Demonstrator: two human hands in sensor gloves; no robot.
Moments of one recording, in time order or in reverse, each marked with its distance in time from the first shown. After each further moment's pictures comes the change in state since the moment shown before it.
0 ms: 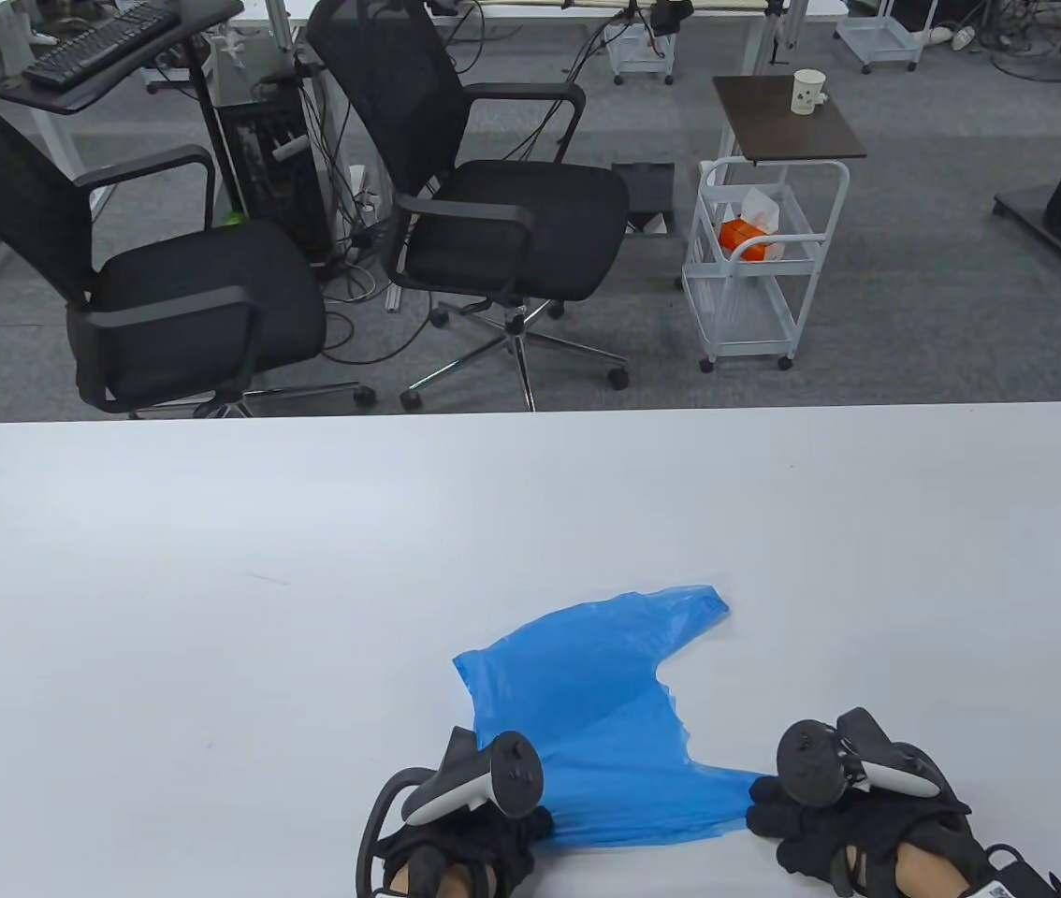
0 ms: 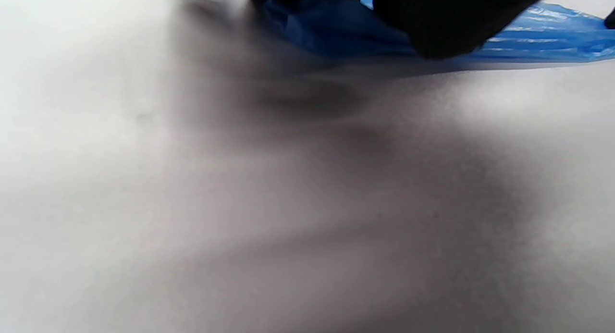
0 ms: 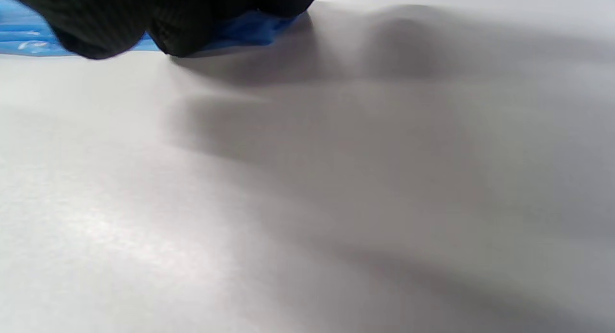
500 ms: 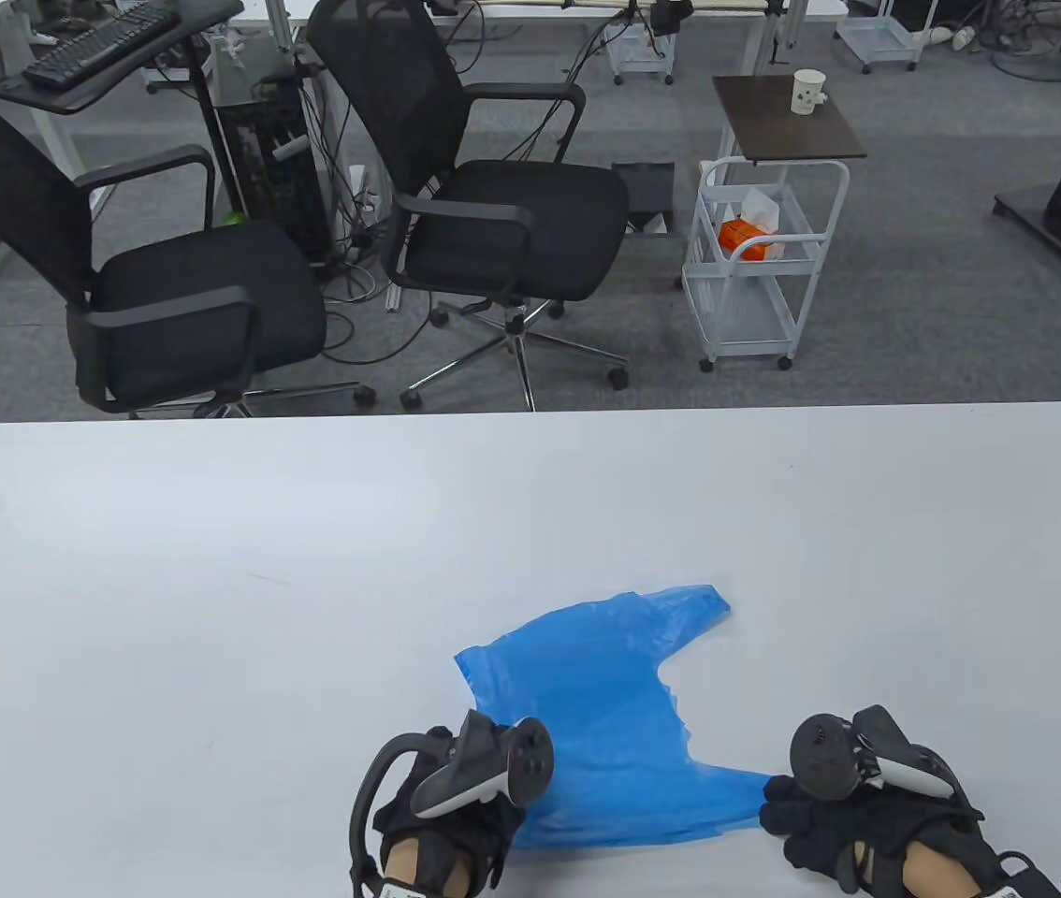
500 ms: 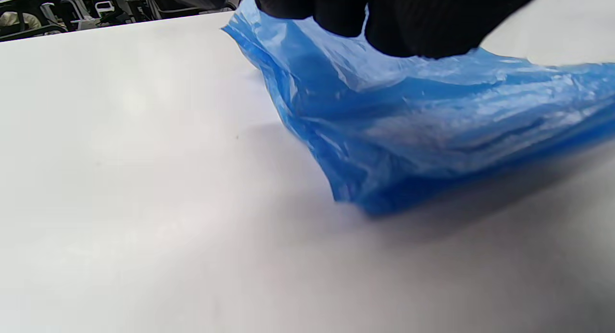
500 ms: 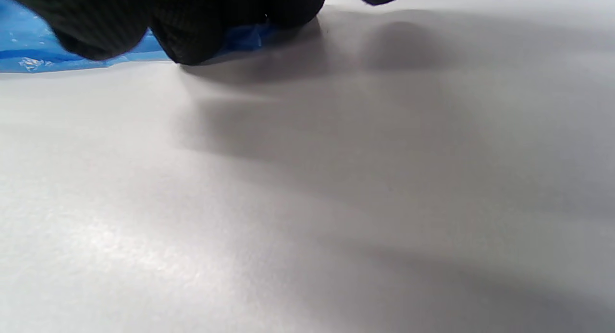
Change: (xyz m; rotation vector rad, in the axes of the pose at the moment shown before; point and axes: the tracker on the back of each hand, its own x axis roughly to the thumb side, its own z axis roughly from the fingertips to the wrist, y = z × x) left_hand 0.011 0.046 0.017 0.258 0.092 -0.223; right_hand -0.003 0.000 -0.001 -0.003 0.012 -0.044
